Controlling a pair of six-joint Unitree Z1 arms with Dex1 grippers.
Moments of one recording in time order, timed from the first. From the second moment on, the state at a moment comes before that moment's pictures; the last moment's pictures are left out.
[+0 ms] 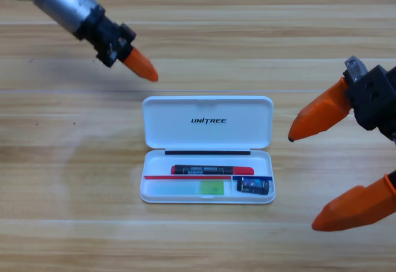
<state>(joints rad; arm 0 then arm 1) -0.20 2.49 -2.15 1.22 -0.83 1.06 0.94 1.49 -1.30 0.79 0.43 -0.52</state>
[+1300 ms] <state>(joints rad) -0.39 2.43 -2.01 1.34 -0.80 1.13 0.94 1.46 -1.30 0.79 0.48 -0.51</state>
